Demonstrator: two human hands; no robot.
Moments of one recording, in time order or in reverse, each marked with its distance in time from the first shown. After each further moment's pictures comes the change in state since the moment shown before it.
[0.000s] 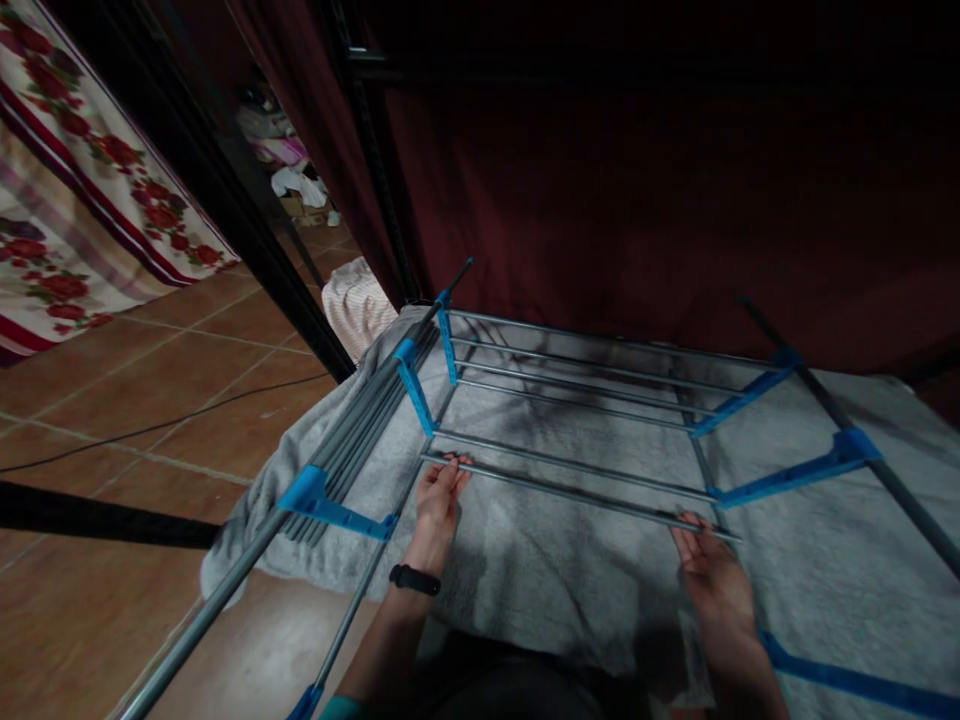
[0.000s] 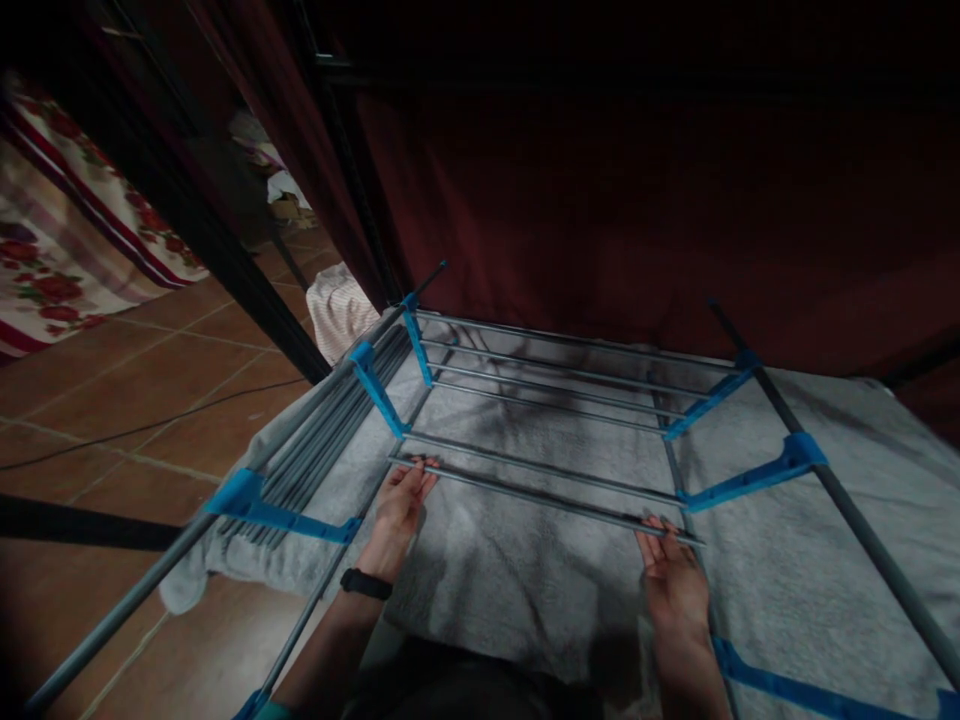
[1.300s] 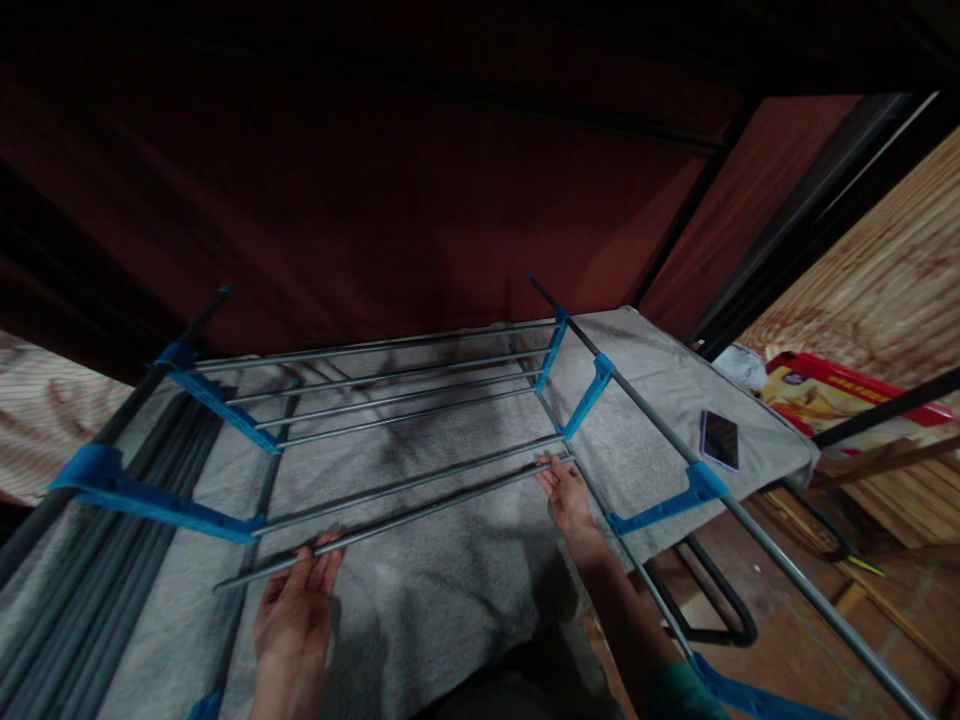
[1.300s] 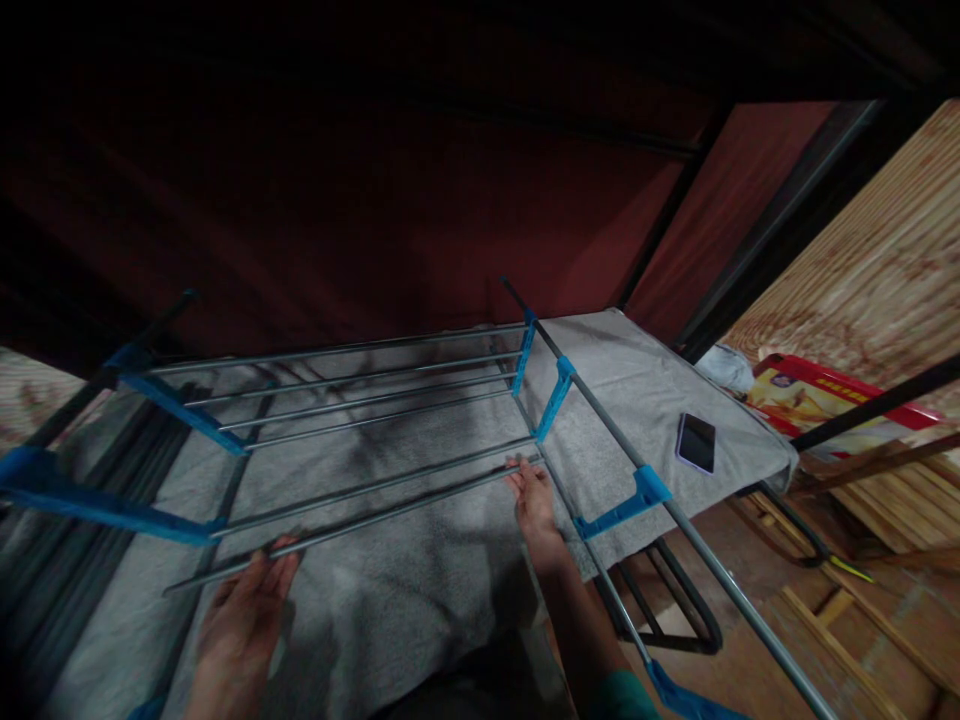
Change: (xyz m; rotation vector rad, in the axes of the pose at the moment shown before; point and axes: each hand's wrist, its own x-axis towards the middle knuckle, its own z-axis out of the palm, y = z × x) left_hand -0.006 0.007 0.028 0.085 0.131 -0.106; right_hand -0.021 -0.016 0.060 0.156 0.175 0.071
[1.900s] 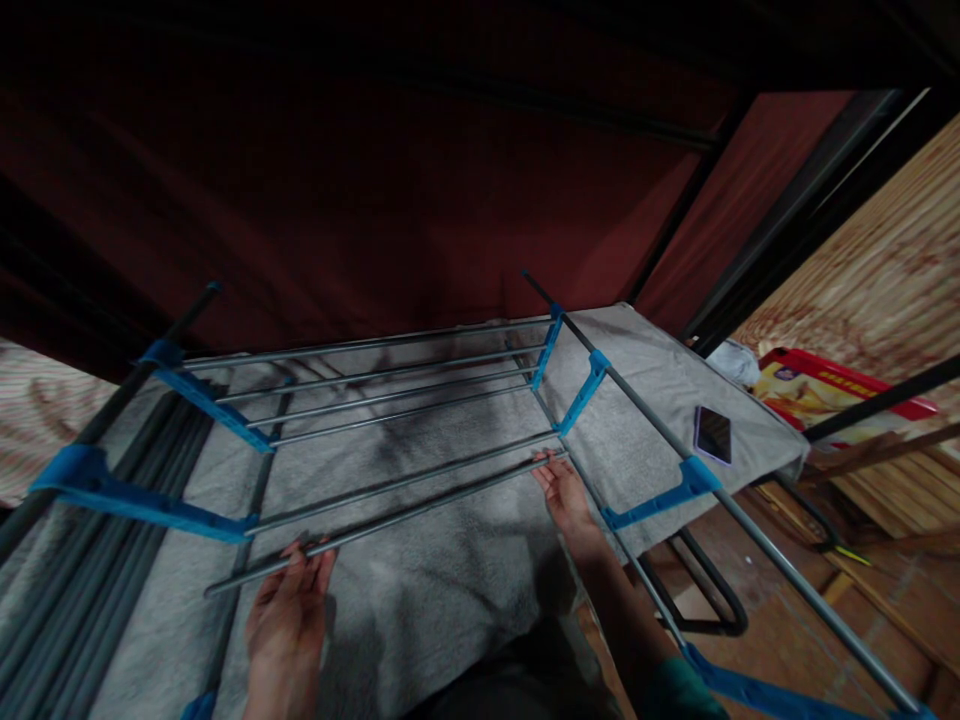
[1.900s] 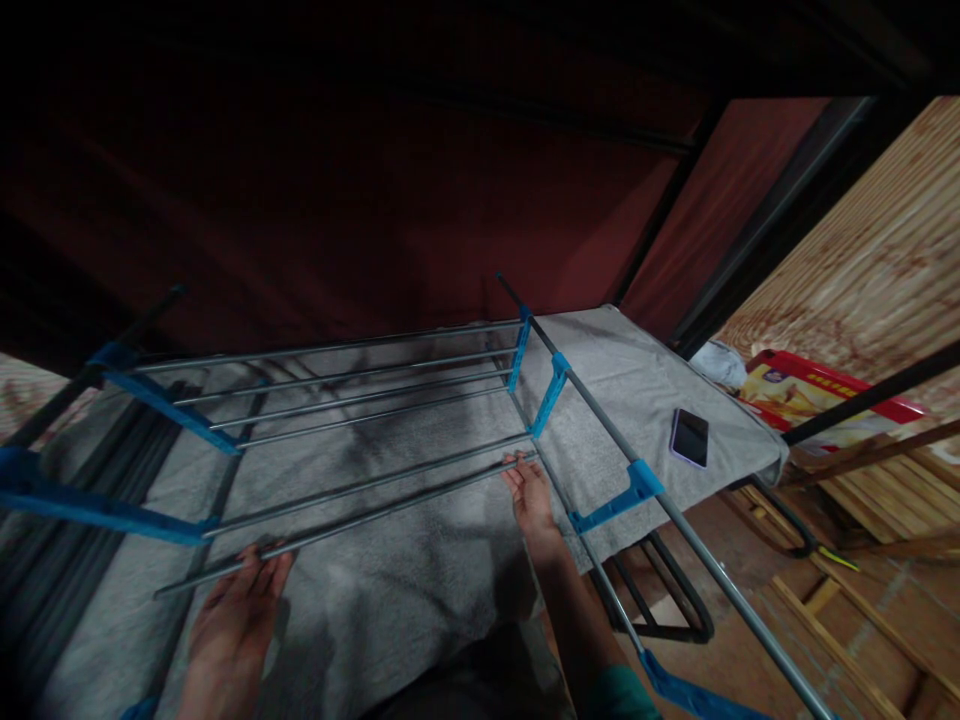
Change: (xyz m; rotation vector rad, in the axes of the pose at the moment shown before) left_hand -0.001 0.000 -0.002 0.008 0.031 0.027; right_hand -0.005 -0.009 -0.001 0.029 -0.067 0.032
